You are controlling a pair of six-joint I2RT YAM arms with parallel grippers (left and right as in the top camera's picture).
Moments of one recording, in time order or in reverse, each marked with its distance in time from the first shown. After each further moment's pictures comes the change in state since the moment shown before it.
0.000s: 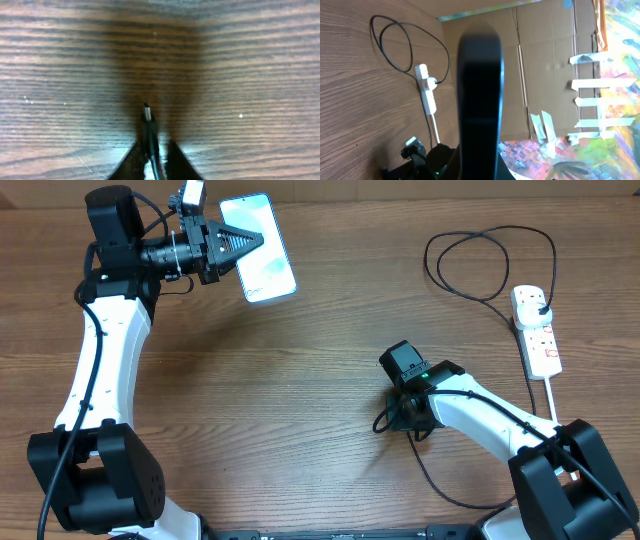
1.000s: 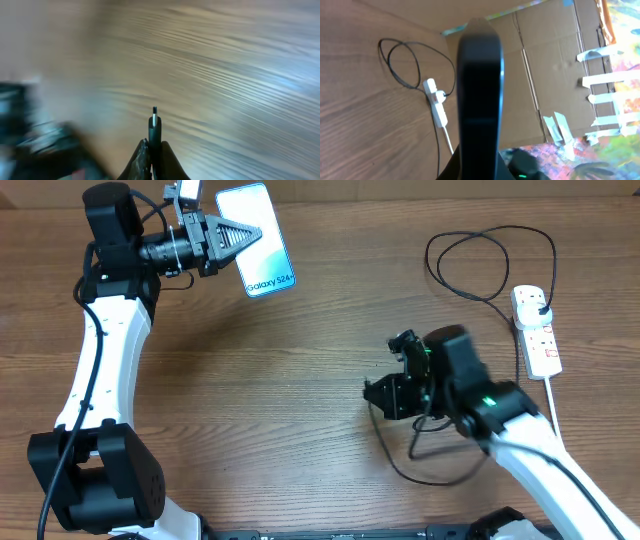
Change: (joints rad) left arm -0.005 0.000 0.000 0.083 -0.043 0.047; right arm -0.087 -0.435 0.000 0.138 -0.605 -0.140
